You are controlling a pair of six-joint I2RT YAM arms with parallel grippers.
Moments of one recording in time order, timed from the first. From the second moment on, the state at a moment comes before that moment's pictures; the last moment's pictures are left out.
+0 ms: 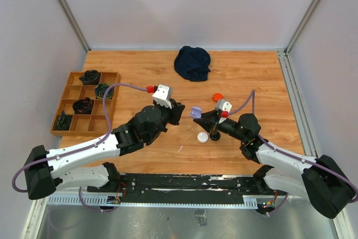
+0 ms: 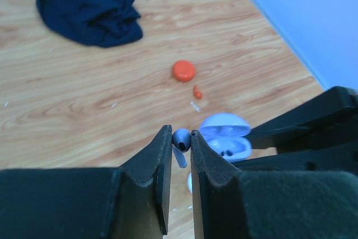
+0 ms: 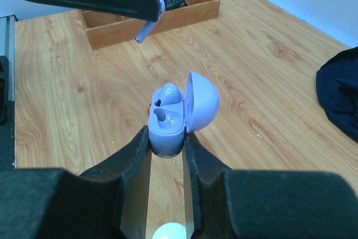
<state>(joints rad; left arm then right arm) -1.03 1.05 0.74 0.11 -0.50 -0.39 0.65 1.05 0.28 0.82 -0.46 0.00</state>
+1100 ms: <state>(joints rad) -1.14 1.17 0.60 0.73 -0.35 -0.03 0.65 1.01 0.28 0.86 -0.47 0.05</state>
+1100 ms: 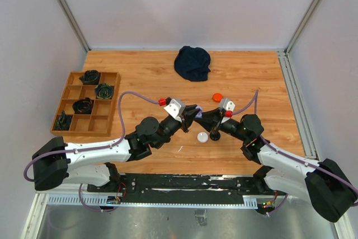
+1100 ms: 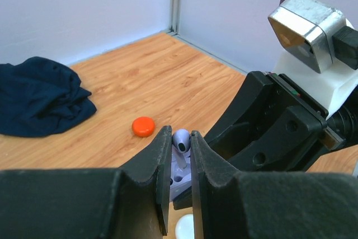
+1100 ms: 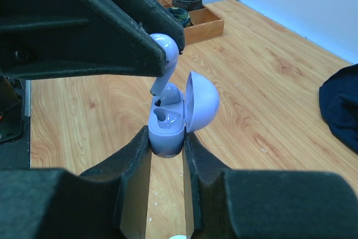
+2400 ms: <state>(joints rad) -1.14 1.18 0.54 0.79 -0.31 0.02 0.65 1.00 0.26 0.86 -0.48 0.07</state>
